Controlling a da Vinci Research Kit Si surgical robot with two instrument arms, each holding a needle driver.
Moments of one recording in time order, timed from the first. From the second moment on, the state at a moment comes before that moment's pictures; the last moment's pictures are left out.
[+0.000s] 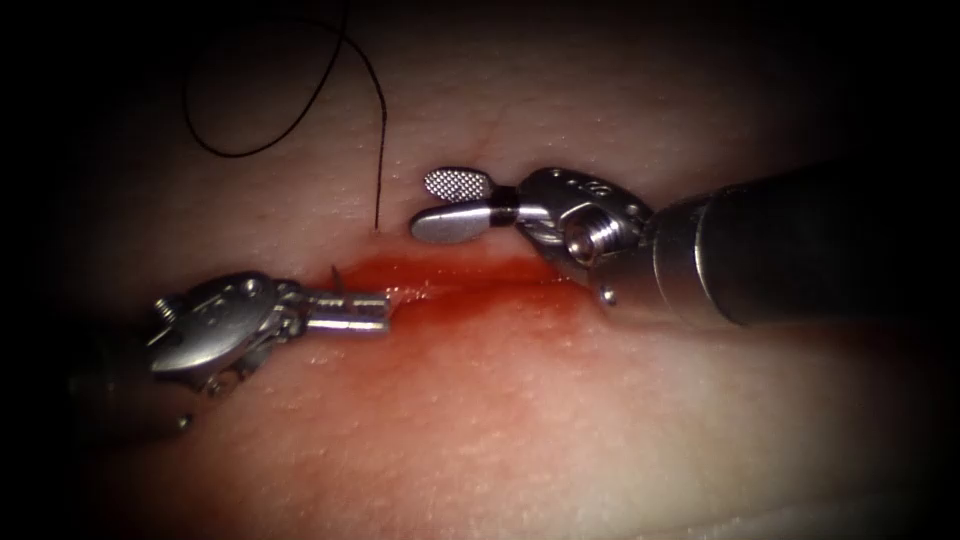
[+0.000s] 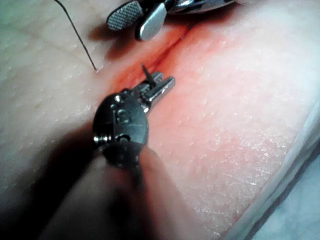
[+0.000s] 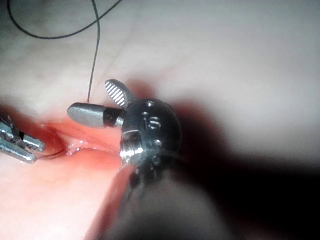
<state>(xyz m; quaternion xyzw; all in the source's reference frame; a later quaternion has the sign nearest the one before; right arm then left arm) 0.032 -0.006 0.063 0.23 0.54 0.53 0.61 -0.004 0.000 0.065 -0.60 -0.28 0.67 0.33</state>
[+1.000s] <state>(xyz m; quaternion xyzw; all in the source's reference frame) 0.033 -0.006 0.063 0.23 0.54 0.53 0.61 0.000 0.004 0.055 -0.68 -0.34 0.57 0.32</state>
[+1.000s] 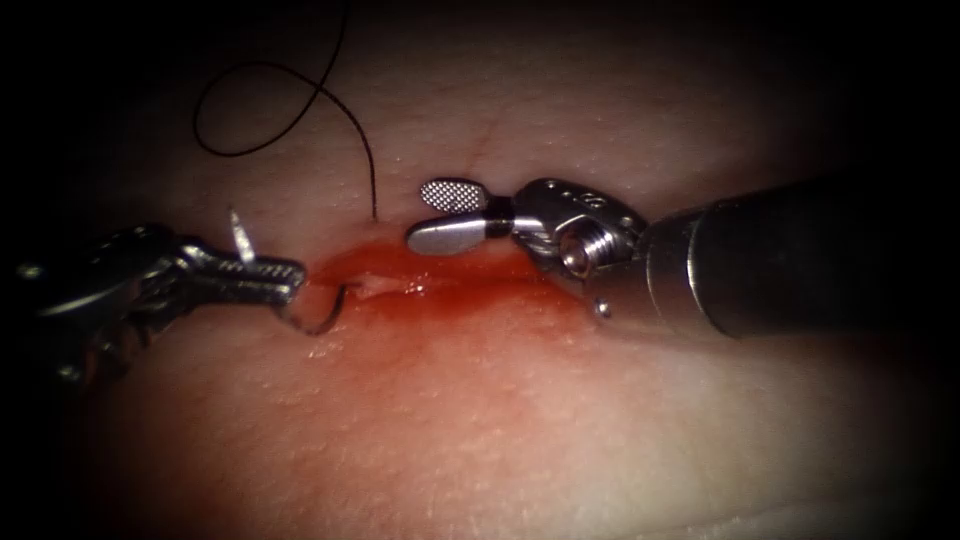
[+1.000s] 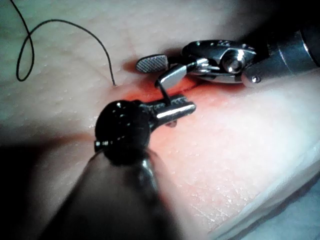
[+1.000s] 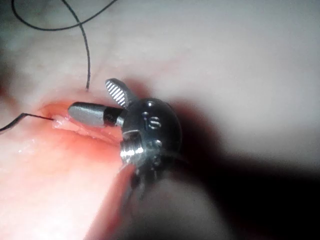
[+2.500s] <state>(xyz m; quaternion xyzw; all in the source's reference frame) 0.032 -0.006 0.060 0.25 0.51 0.55 0.61 -0.003 0.004 0.058 -0.67 0.06 0.74 0.05</state>
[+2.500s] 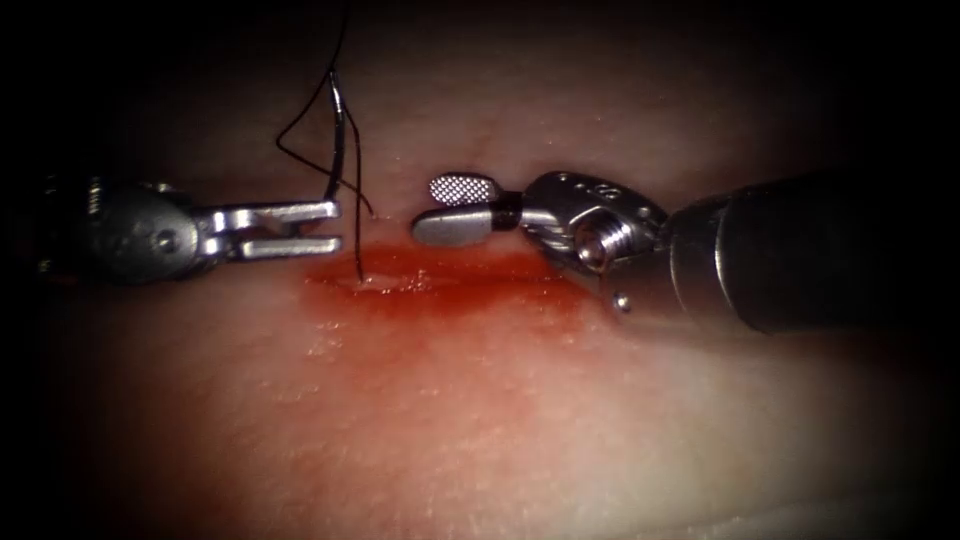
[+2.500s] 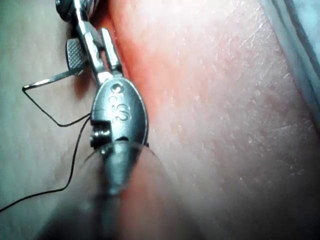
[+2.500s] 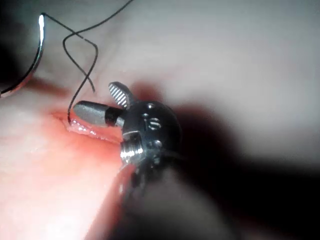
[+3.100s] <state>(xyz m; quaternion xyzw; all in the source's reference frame) 0.032 -0.006 0.059 0.35 0.49 0.59 0.54 -0.005 0.001 0.061 -0.61 0.18 0.77 -0.07</state>
